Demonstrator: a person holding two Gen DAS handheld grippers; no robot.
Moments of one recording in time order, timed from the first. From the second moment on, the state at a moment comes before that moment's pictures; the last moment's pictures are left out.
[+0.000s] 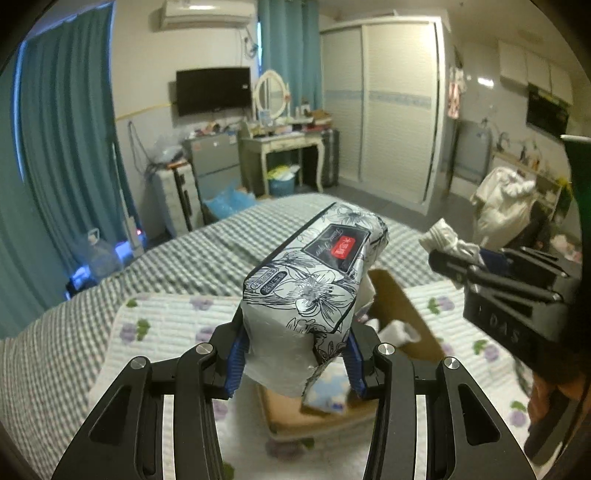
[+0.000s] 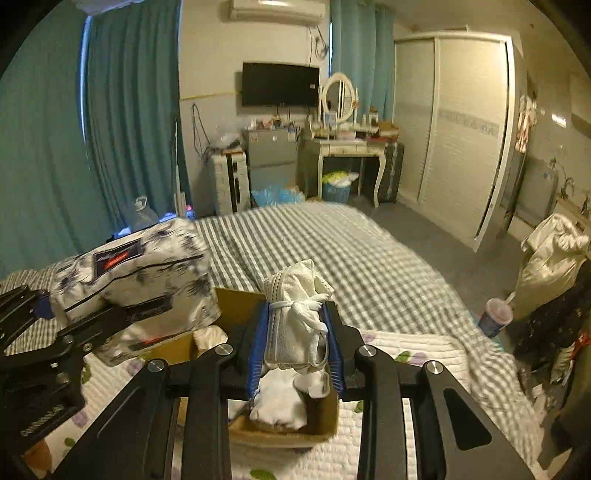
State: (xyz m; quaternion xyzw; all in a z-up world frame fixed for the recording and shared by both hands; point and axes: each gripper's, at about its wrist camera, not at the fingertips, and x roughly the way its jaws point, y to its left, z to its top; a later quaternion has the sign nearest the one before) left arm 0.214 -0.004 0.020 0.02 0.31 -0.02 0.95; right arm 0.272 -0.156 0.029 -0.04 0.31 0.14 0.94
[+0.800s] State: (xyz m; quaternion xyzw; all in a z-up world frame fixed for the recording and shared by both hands) left arm 0.234 -0.018 0.020 0.00 0.34 0.00 0.94; right arm 0.294 -0.189 -0.005 -0.02 0.34 0.11 0.93
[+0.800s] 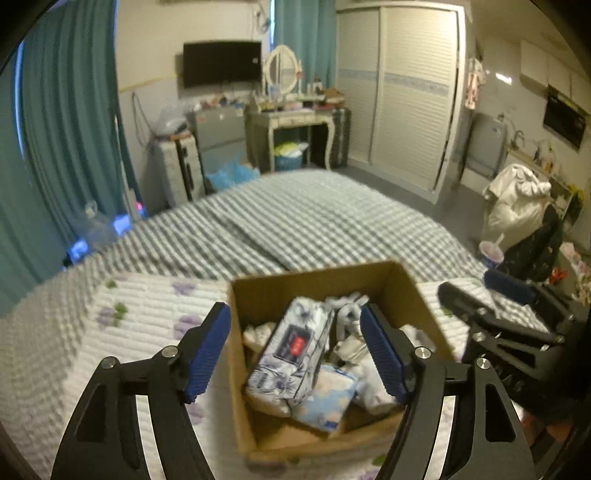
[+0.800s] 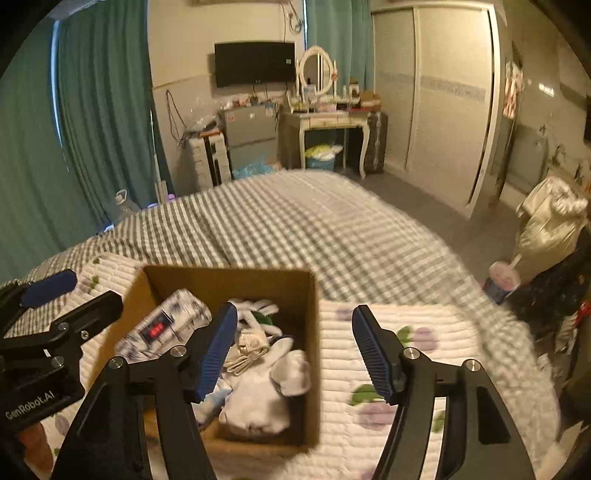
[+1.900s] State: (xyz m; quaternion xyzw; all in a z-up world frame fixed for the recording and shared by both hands) left arm 0.037 -0.002 0.052 0.02 0.15 0.06 0.99; right arm 0.086 -0.220 0.066 -0.02 0.16 0.12 0.98
